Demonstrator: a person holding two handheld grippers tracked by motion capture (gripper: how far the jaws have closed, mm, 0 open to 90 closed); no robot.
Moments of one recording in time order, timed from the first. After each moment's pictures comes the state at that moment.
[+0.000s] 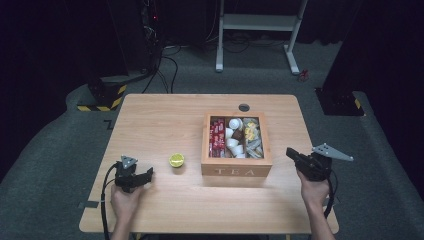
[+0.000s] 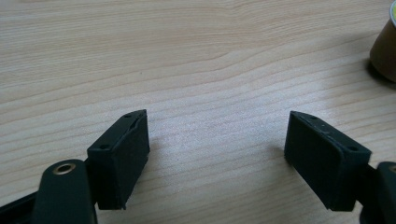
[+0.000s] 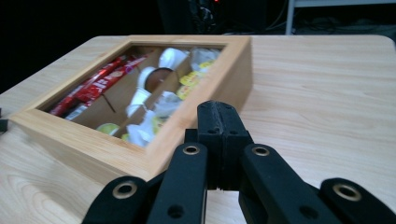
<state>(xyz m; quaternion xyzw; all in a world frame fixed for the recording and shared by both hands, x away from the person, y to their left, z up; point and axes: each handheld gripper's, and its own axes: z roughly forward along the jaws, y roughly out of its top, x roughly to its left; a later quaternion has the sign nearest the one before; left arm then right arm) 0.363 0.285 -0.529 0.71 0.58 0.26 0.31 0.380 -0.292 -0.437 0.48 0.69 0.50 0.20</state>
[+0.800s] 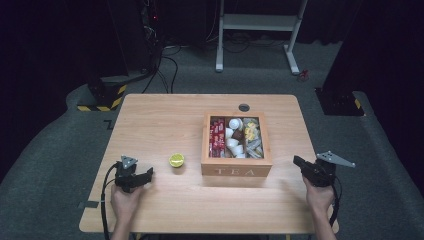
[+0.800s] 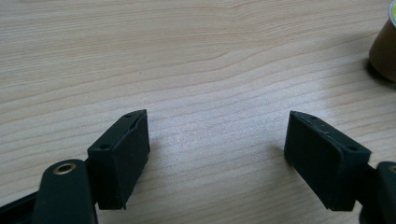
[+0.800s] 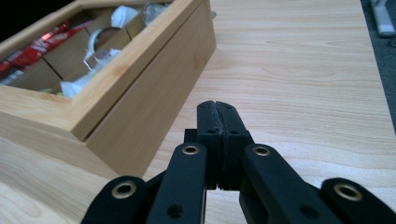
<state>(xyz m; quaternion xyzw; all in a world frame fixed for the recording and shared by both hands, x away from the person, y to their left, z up) 0.363 0.284 -0.529 0.71 0.58 0.26 0.31 0.381 -0.315 -0.473 0.52 0.69 0.46 0.20</state>
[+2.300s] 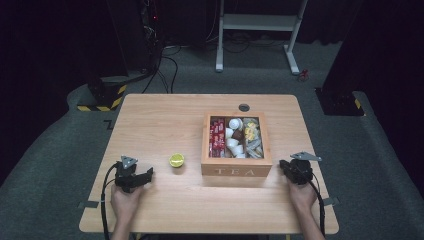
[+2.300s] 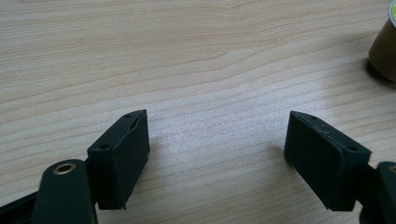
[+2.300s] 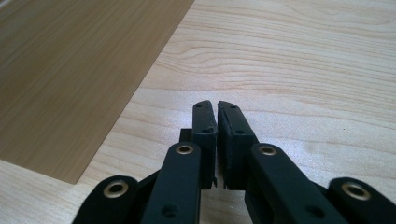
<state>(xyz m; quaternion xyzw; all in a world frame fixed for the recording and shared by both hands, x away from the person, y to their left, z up) 0.363 0.284 -0.529 0.71 0.58 0.26 0.31 0.413 -0.276 -0.522 0.52 0.75 0.35 0.21</state>
